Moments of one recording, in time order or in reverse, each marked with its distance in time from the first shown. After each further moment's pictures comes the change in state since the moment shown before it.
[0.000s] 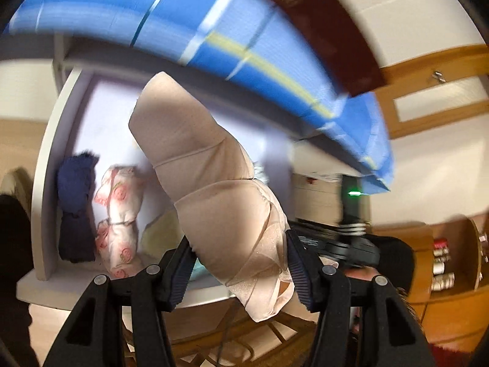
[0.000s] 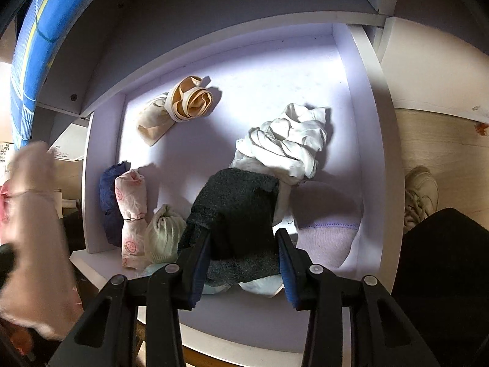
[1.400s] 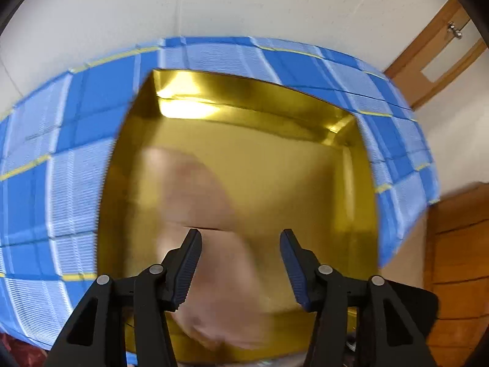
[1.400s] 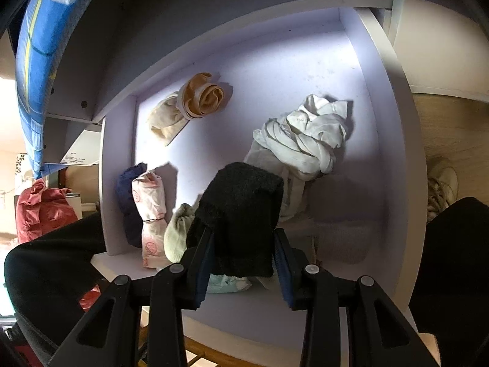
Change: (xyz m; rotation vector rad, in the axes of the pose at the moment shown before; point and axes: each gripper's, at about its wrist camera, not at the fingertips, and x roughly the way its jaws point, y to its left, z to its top) left arm -0.023 -0.113 0.285 0.323 0.088 0.361; right arm 0.007 -0.002 0.005 0.056 0.038 0.112
